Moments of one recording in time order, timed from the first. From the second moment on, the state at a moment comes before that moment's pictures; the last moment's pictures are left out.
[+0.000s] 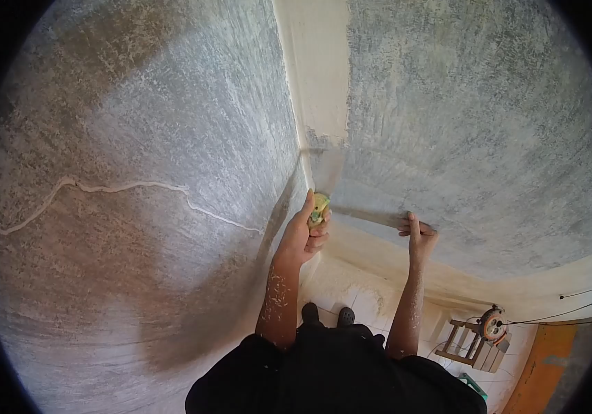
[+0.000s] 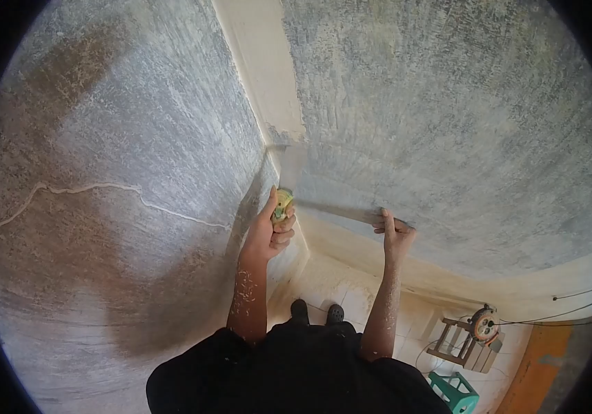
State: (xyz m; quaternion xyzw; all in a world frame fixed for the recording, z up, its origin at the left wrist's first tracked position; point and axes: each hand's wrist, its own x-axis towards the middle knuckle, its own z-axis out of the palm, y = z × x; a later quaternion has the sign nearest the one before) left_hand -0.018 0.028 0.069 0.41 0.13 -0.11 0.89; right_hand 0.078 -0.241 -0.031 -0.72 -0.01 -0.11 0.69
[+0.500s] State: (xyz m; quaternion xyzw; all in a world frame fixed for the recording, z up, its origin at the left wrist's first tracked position) left_hand -0.008 0.025 0.071 0.40 0.11 -0.08 0.91; right_hand 0.076 -0.241 -0.027 -0.72 -0.02 -0.10 0.69
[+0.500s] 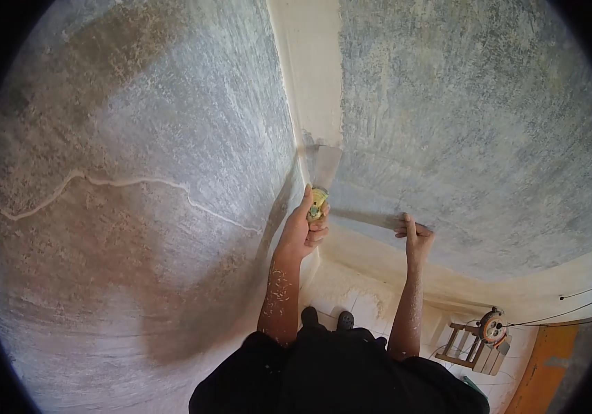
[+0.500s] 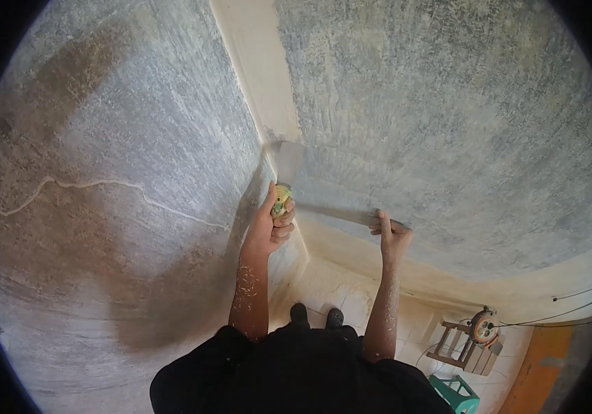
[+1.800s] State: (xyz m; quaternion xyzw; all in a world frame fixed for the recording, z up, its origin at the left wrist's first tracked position) left_hand -0.006 0.046 0.085 0.38 0.09 -0.06 0.92; right_hand 0.077 -0.240 -0.024 -0.72 -0.02 -0.11 0.69
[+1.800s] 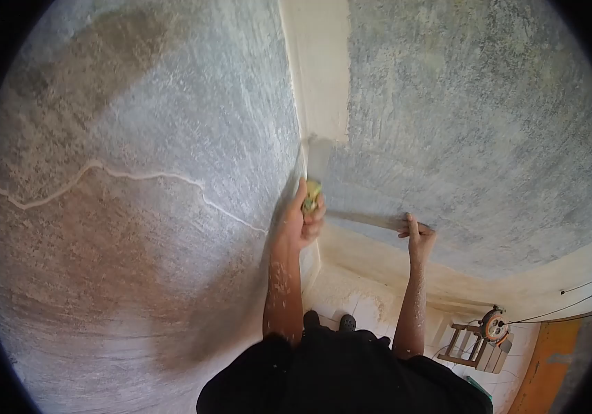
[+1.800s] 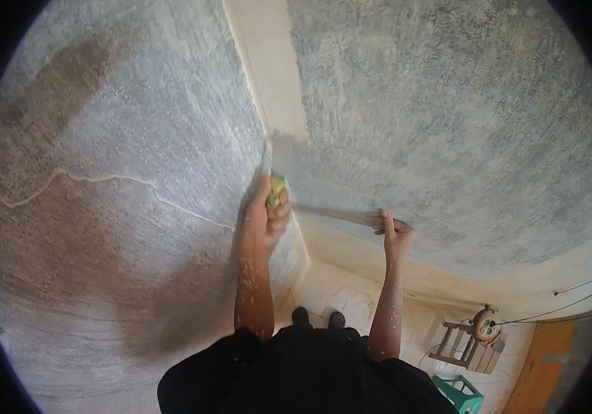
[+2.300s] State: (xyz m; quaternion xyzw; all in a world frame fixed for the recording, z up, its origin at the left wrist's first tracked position) left_hand 0.001 0.049 0.081 0.36 0.06 -0.09 0.93; right_hand 0.084 -0.241 -0.018 -0.73 -0.02 -0.12 0.67
